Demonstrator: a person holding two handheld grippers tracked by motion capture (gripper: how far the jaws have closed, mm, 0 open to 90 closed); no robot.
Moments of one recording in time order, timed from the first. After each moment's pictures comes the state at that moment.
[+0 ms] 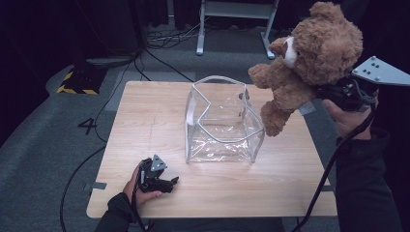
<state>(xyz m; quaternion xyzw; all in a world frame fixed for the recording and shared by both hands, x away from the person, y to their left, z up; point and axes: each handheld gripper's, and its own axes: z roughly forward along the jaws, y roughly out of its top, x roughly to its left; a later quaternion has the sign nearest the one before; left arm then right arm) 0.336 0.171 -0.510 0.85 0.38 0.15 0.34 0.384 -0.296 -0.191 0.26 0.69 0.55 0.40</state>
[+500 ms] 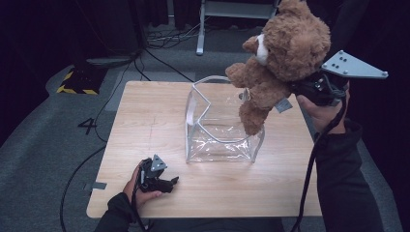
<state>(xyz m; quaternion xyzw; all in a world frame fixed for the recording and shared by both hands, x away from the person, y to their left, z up) 0.336 0.171 -0.511 0.85 0.38 0.15 0.34 0.395 -0.243 -0.190 0.24 0.70 0.57 0.37</state>
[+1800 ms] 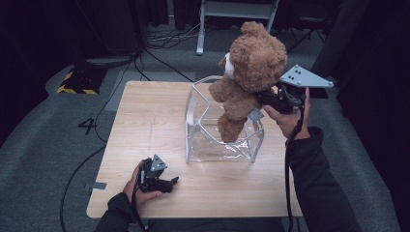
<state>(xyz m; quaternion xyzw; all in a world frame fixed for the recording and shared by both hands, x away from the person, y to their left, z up) 0.336 0.171 -0.510 0.85 0.38 0.15 0.34 0.415 -0.196 -0.241 0.26 0.71 0.56 0.33</state>
